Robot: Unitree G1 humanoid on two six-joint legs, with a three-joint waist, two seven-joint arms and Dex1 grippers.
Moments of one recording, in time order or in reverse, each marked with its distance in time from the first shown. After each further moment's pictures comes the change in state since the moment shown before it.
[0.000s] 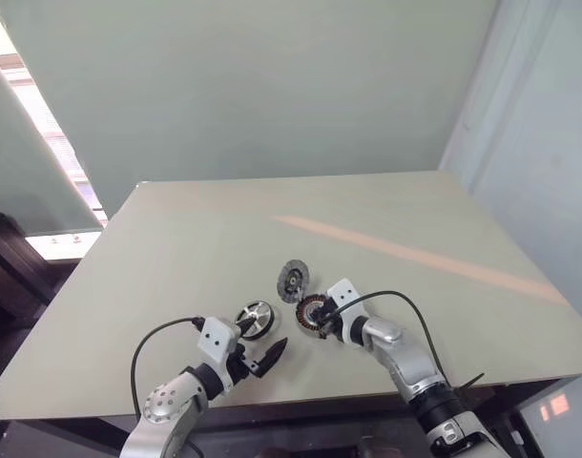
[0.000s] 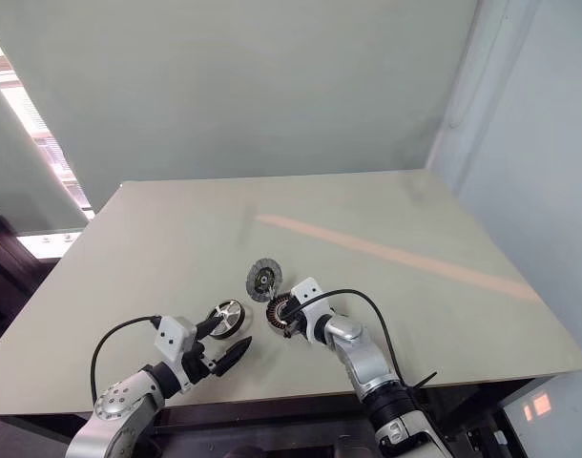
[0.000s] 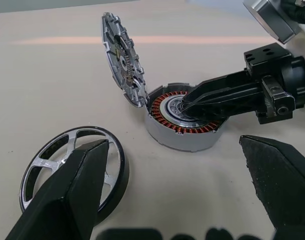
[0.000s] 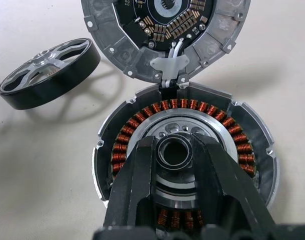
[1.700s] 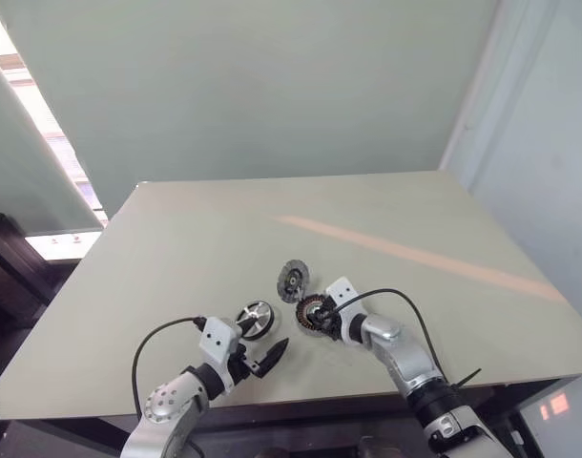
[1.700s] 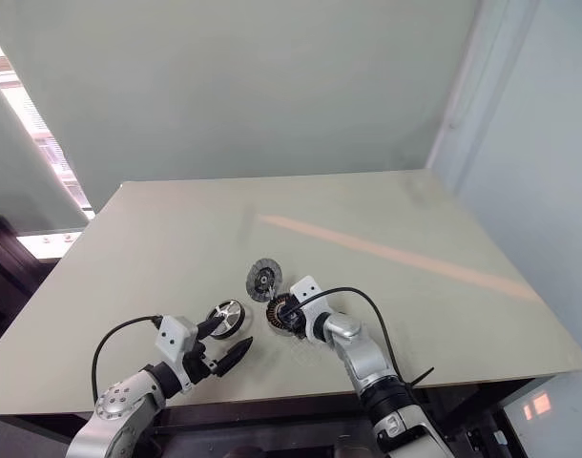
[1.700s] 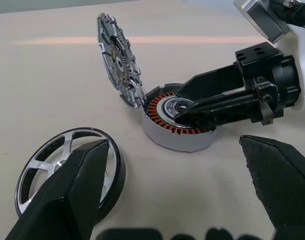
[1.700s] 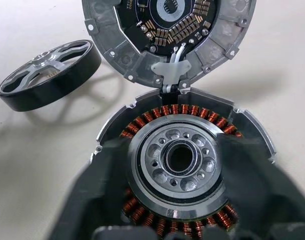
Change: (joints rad) left arm -0.001 0.000 -0.007 -0.001 0.003 0.002 -0.003; right arm -0.027 0.001 -0.007 0.048 -0.009 -0.025 0.016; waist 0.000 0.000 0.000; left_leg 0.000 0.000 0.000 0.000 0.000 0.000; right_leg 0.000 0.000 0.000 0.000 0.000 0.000
